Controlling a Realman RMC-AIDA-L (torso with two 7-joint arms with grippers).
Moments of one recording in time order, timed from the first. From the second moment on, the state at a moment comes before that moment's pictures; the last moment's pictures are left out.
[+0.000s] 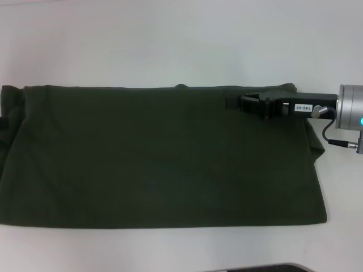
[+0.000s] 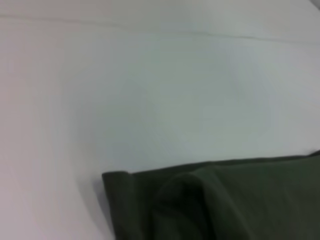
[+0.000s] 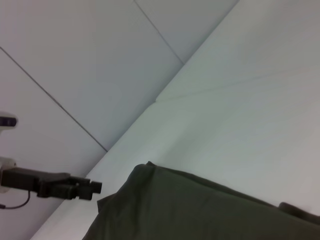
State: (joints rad) left arm -0.53 -2.04 0.32 1.01 2.59 1.64 -1.97; right arm 0.54 2.08 -0.44 -0.46 -2.18 -1.52 1.64
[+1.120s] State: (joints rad) left arm -0.52 -2.04 0.34 0.93 2.67 1.56 -1.98; right arm 0.53 2.08 -0.44 -0.45 -2.17 -1.51 1.65
